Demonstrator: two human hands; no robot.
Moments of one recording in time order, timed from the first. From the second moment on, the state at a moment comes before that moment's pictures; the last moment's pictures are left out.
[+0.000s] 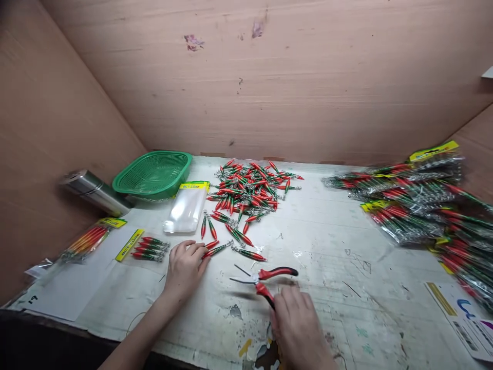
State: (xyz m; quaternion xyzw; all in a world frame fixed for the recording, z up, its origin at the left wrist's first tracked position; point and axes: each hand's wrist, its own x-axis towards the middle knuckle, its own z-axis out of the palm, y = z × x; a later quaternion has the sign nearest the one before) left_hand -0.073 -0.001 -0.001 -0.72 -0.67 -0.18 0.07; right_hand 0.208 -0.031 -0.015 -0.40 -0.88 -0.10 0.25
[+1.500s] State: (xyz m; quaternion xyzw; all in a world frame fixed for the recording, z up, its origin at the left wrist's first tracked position) left_hand -0.074 0.165 0.050 -0.78 -0.62 -0.06 0.04; right_hand 0.206 0.158 0.052 -0.45 -0.83 0.23 0.24
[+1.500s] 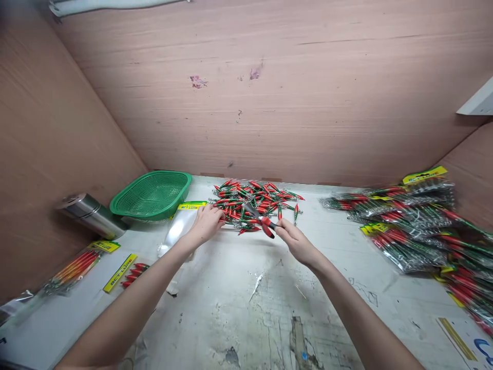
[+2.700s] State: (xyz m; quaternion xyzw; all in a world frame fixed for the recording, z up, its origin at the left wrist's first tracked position) left_hand -0.048 0.133 0.028 -0.74 -0.67 -0.04 -0.03; right_hand 0.114 0.184 0.011 -0.44 -0.85 0.08 0.29
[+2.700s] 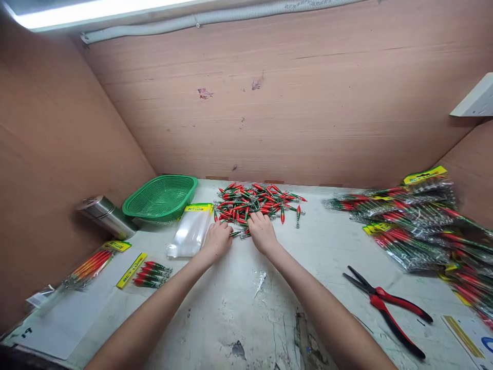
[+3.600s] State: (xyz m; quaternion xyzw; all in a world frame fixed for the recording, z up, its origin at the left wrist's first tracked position) left_hand 0.006 0.044 0.038 -0.39 -0.39 -0.47 -0.69; right_hand 0.176 0.050 0.016 -0.38 -0.37 0.67 0.51
